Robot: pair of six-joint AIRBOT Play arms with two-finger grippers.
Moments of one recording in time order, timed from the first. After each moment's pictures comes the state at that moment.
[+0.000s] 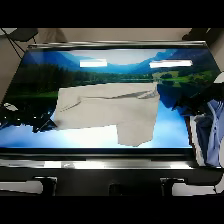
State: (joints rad) left arm 0.40 -1.58 1.05 1.07 -1.29 -1.37; right arm -0.33 -1.57 1.52 -1.25 1.59 1.62
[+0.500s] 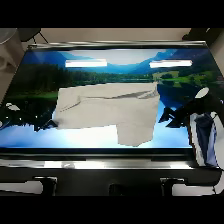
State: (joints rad) left arm 0.39 -1.57 1.04 1.05 -1.23 -1.36; right arm -0.26 -1.57 1.22 -1.15 1.45 1.55
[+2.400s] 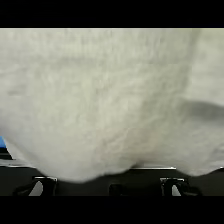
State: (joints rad) left arm 0.35 -0.74 1.82 0.98 -0.86 -1.38; right arm -0.16 -0.75 1.88 -1.46 0.95 1.46
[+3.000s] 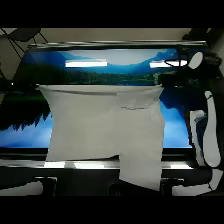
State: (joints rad) left arm 0.35 -1.45 1.42 0.98 -1.05 -1.37; right arm -0.02 -1.64 1.76 -1.43 1.25 1.57
